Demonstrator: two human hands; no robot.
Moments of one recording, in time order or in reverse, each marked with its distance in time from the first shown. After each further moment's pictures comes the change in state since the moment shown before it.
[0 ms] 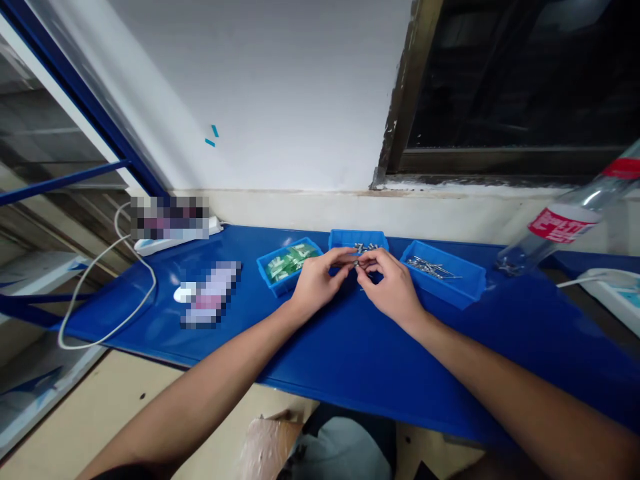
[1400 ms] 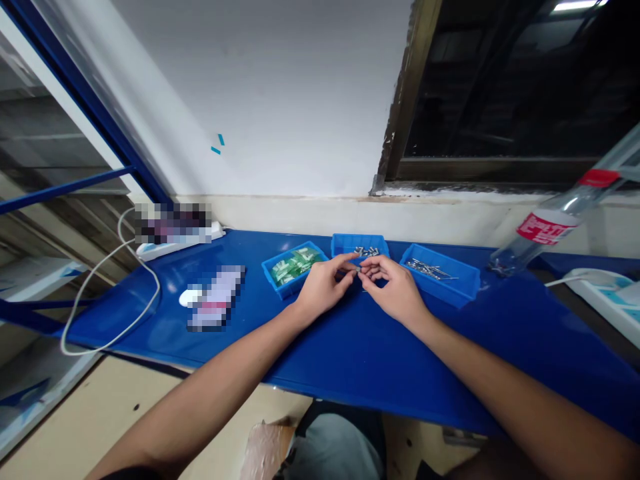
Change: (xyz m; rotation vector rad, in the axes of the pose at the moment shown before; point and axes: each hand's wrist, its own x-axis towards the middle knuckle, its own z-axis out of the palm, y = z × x) left_hand -0.003 0.002 -0.004 0.031 -0.121 -0.053; right_hand -0.005 0.001 -0.005 0.064 -0.051 0.138
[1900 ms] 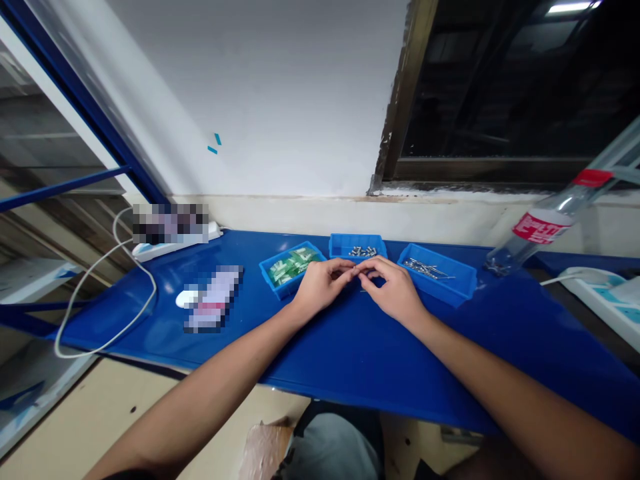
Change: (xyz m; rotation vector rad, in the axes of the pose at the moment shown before) left_hand 0.002 0.004 -0.004 -0.023 -0.020 -0.123; right_hand 0.001 -0.003 -0.006 -0.038 -0.062 -0.069
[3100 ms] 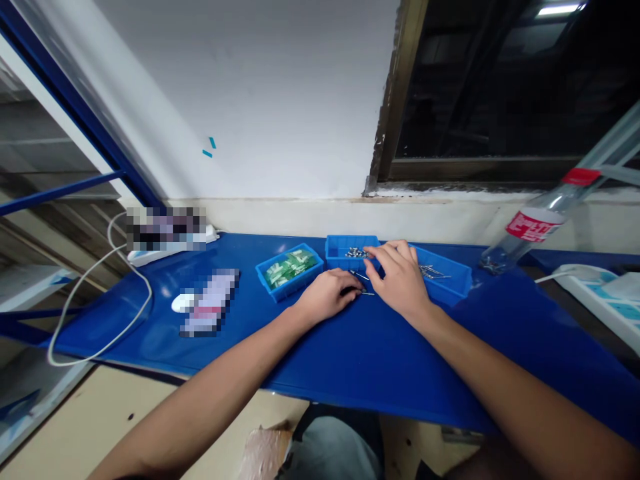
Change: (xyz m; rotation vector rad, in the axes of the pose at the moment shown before) left_hand 0.003 -0.018 0.014 0.202 -0.277 0.314; right_hand 0.012 0.004 -0.020 -0.628 0.093 -0.205
